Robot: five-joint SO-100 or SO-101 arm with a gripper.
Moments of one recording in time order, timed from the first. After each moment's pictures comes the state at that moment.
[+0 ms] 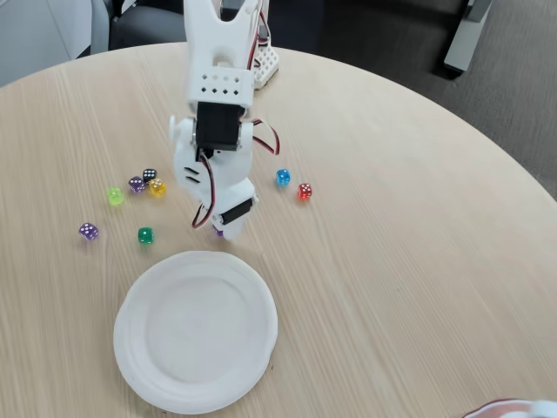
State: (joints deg) arm 4.5 70.5 90.7 72.7 58.2
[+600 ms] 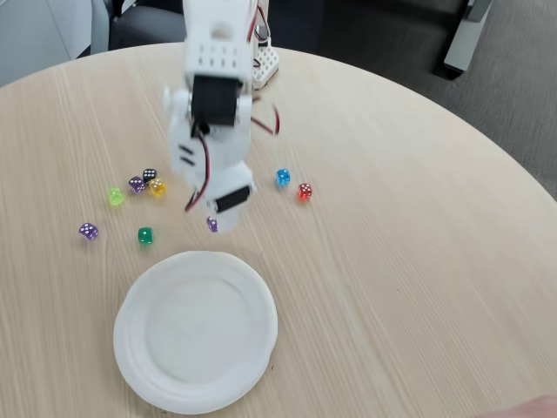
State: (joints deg) arm 4.7 80.0 90.6 73.9 60.1
